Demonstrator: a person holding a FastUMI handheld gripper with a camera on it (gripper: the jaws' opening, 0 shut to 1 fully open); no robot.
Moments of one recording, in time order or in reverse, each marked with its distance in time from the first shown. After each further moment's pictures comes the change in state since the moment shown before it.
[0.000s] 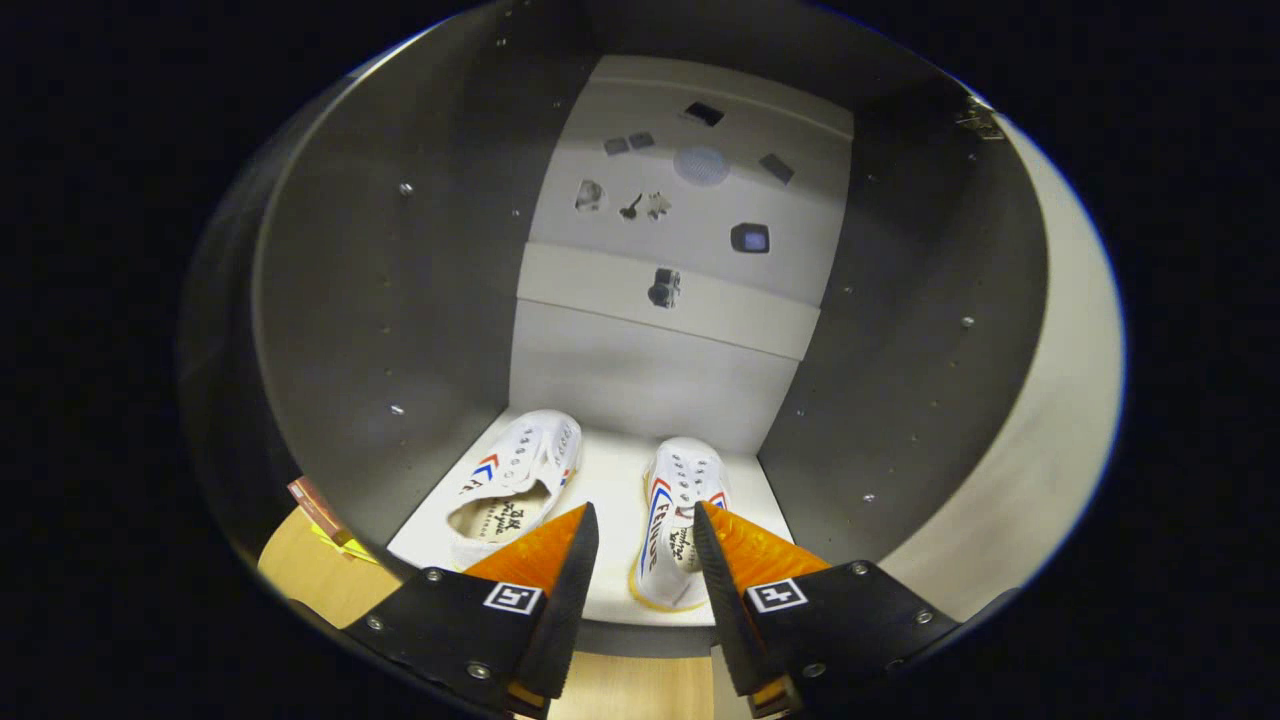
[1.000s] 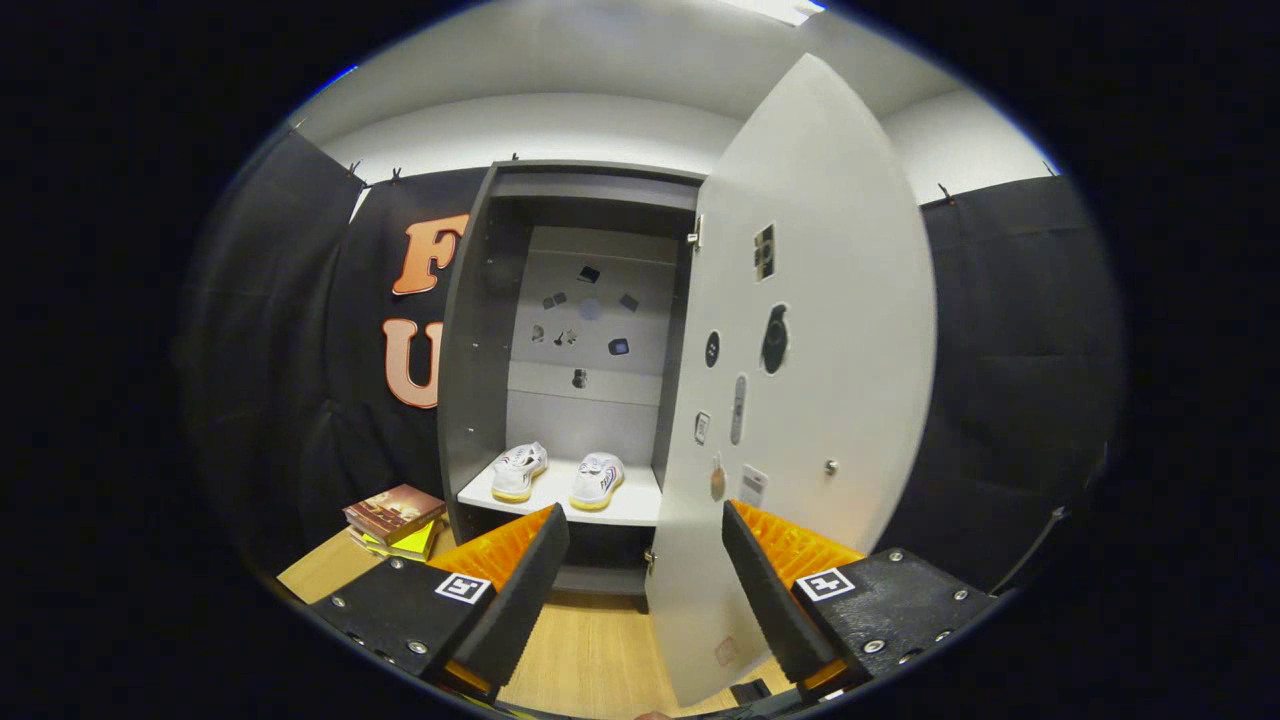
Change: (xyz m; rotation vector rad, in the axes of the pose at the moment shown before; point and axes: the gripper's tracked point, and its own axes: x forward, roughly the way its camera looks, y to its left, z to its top) arm -0.334 -0.112 -0.057 0.120 -0.260 -0.148
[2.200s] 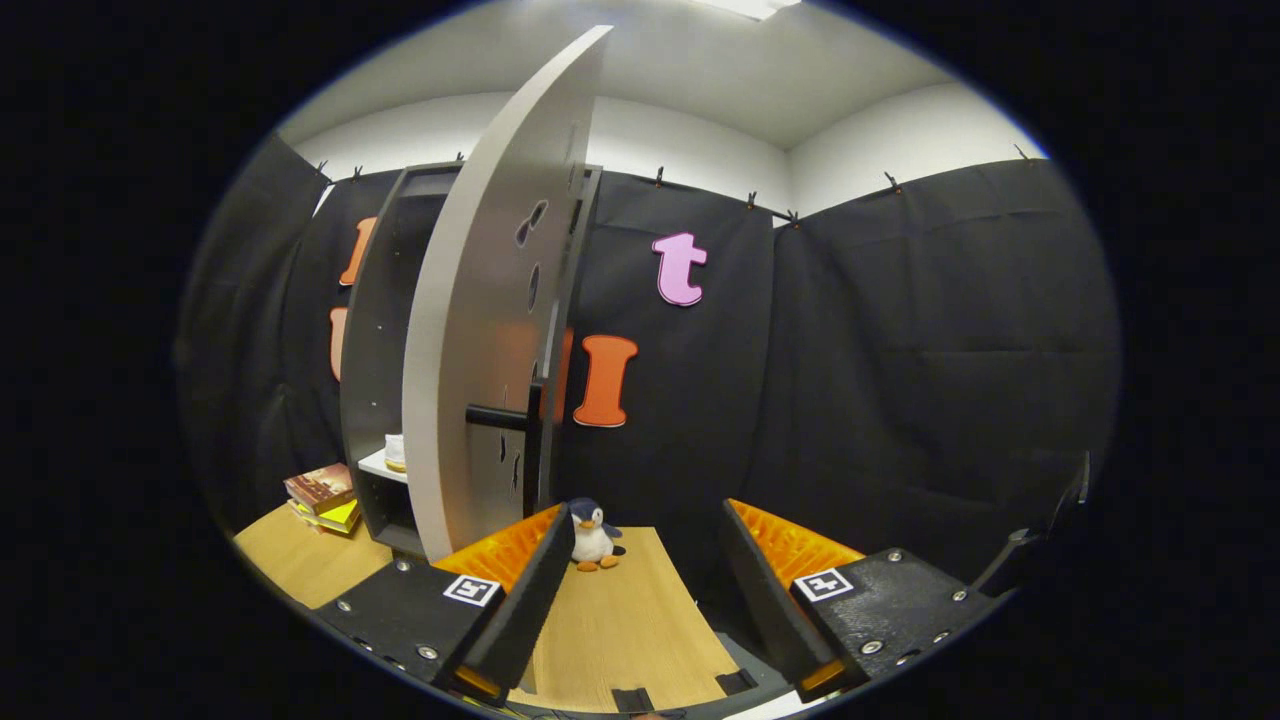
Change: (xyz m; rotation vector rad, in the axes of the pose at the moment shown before) arm 0.022 -0.171 -0.033 -0.012 -0.005 -0.060
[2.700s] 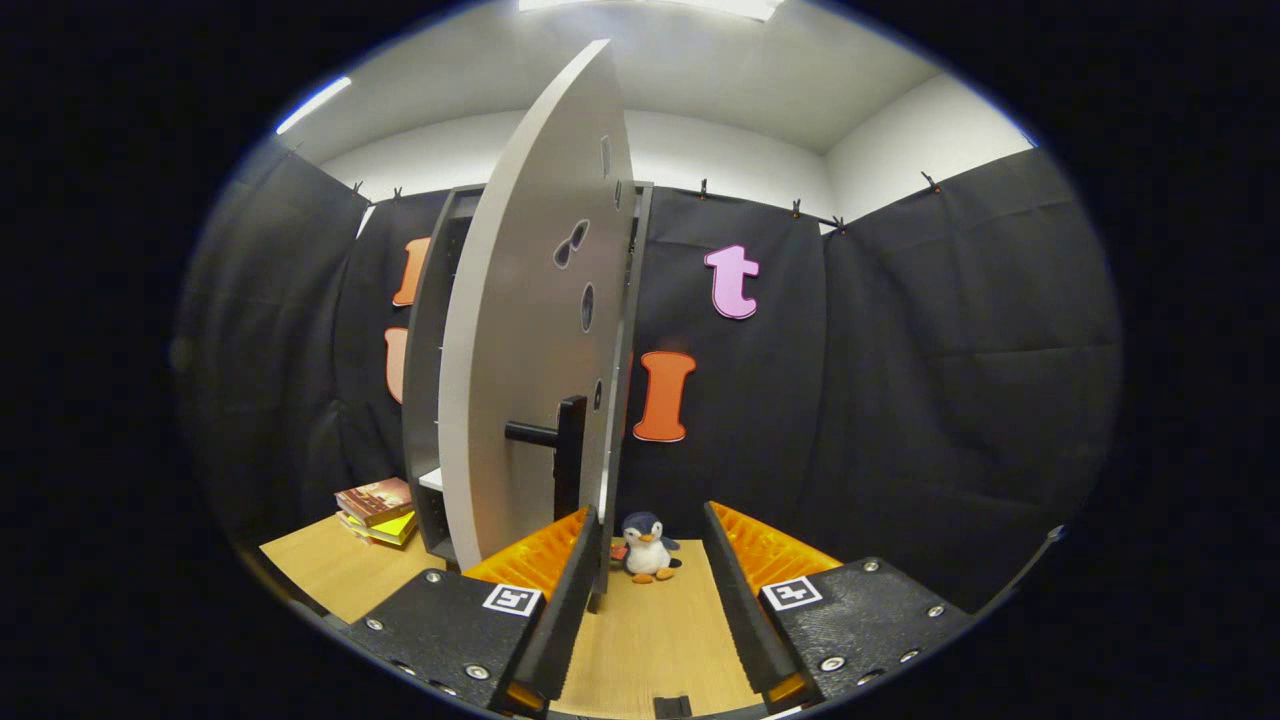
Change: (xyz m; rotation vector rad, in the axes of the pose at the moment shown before) arm -0.010 0.047 0.013 0.030 -0.033 0.169
